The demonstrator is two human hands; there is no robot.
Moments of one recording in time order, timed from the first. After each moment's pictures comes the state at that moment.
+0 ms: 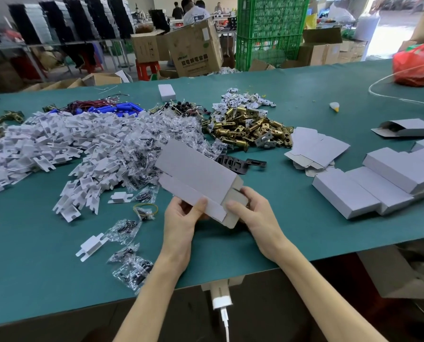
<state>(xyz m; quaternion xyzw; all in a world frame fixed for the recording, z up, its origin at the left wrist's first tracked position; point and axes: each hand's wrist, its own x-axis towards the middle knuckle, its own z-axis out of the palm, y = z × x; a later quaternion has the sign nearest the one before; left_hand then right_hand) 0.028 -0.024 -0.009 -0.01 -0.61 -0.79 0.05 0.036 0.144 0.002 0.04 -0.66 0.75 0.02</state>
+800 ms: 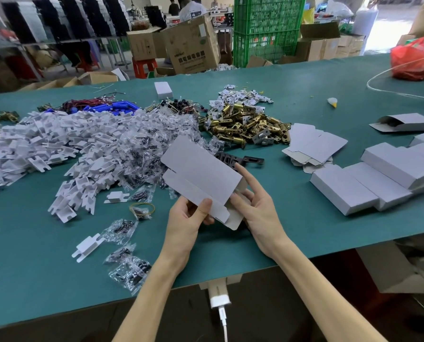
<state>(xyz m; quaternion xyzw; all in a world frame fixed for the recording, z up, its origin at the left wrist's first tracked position) 0.034 -0.018 -0.006 -0.07 -0.65 -0.75 0.04 0.031 0.147 -0.001 0.05 -0.63 0.77 0.06</state>
